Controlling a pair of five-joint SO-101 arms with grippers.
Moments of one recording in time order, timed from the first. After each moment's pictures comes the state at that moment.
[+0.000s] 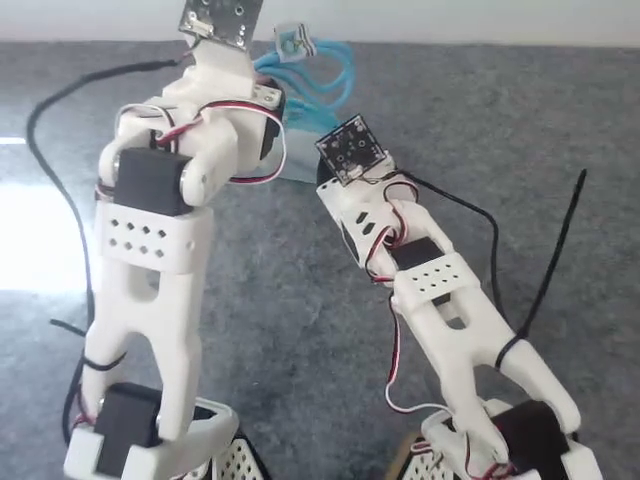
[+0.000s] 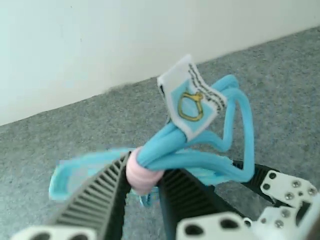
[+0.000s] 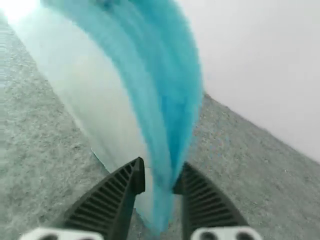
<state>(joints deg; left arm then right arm) 8.3 -12.9 -15.2 76.4 -0.9 -26.5 -17.8 44.2 4.5 16.0</state>
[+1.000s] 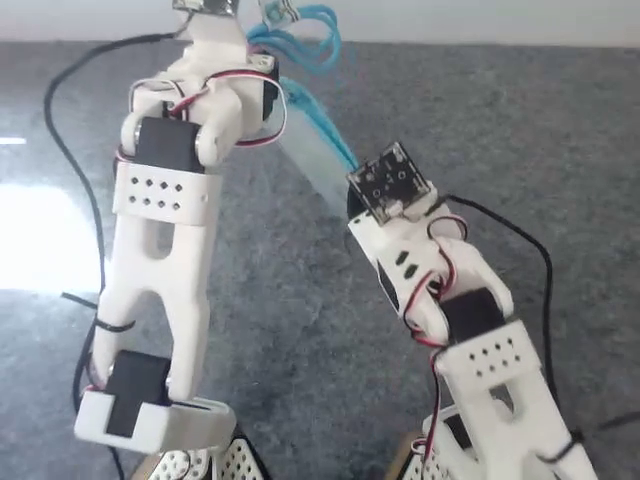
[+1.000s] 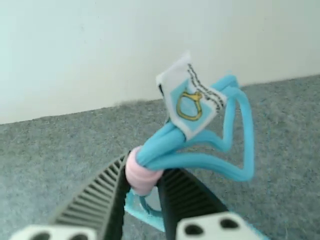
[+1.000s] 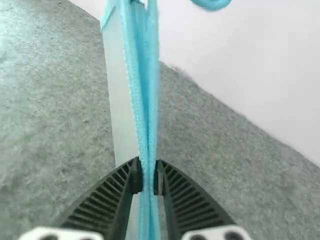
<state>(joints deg) 4.1 -3.3 -15.7 63.0 5.0 -25.2 -51.4 50.1 34.3 18.8</state>
